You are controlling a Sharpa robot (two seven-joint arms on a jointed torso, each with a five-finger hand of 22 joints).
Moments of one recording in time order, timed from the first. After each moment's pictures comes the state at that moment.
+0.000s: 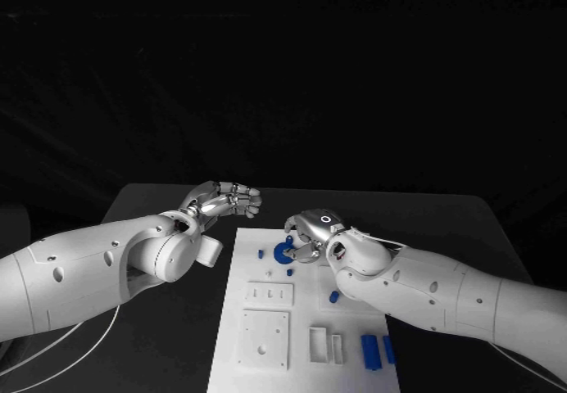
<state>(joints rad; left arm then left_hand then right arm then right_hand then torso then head) 1.32 -0.83 -0.12 1.47 -0.15 -0.34 0.27 1.14 -0.13 0.53 -0.25 0.11 0.74 0.19 0.36 0.41 1.09 0.16 0.10 0.10 0.86 0.15 0.42 0.49 0.04 0.70 0.05 0.33 1.31 1.17 -0.43 -0.08 1.18 -1.75 -0.47 -0.24 0.99 -0.29 0.63 -0.11 0.05 0.85 0.14 0.28 0.42 1.08 0.03 1.13 1.20 1.29 -0.08 1.26 0.95 0.18 1.21 -0.09 1.13 1.31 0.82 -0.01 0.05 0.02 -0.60</state>
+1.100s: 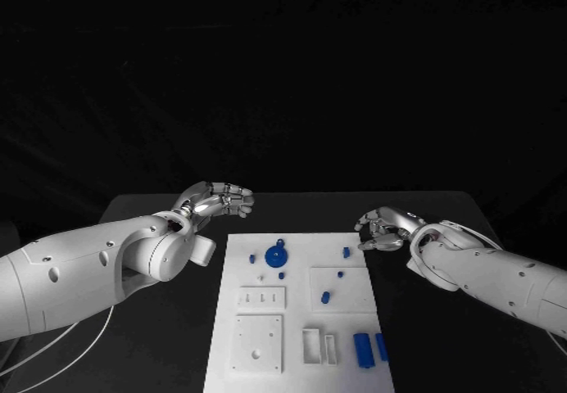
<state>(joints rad) 1.32 -0.83 -0.12 1.44 -0.15 -0.33 0.27 1.14 -0.13 0.54 -0.26 0.11 0.74 0.19 0.36 0.41 1.09 0.16 0.09 0.10 0.86 0.15 0.42 0.49 0.05 0.69 0.05 0.33 1.31 1.14 -0.67 -0.03 0.97 -1.26 -0.33 0.19 1.10 -0.20 0.50 -0.29 0.22 0.85 0.14 0.29 0.42 1.06 0.04 1.12 1.20 1.28 -0.07 1.24 0.97 0.16 1.17 -0.08 1.13 1.31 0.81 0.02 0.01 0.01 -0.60</state>
